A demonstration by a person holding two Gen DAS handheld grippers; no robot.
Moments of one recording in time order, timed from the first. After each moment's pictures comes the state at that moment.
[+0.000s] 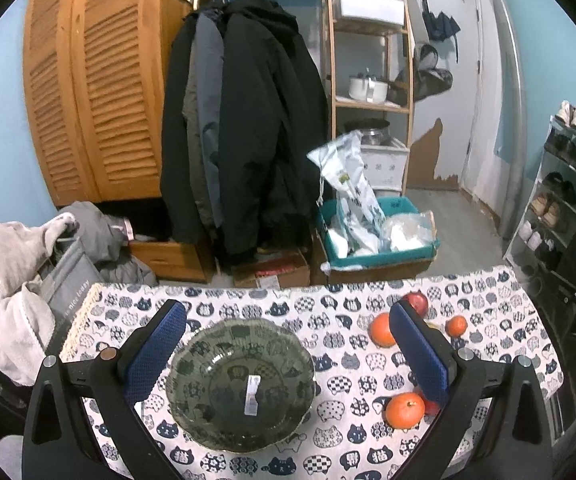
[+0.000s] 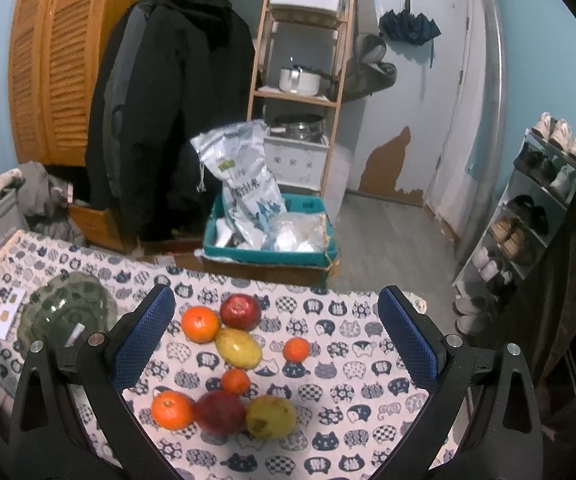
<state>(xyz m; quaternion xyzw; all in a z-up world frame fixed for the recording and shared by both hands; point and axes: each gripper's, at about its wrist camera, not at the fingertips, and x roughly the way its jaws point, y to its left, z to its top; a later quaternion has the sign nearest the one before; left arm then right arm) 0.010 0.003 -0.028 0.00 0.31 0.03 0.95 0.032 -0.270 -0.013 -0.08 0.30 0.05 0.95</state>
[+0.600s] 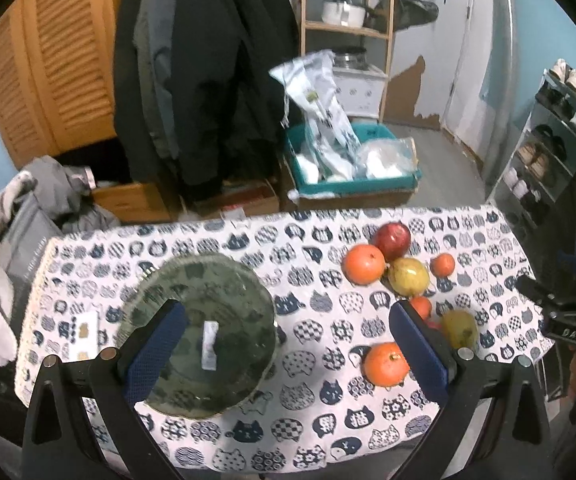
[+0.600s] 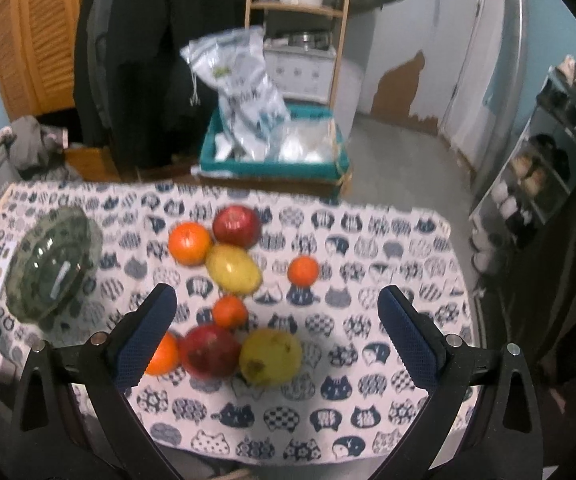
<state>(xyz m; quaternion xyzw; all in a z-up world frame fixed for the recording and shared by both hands) 0.046 -0.029 -0.089 -0.01 0.43 -0.02 0.90 0.054 -0.285 -0.089 -0.06 0.44 0.06 0.90</state>
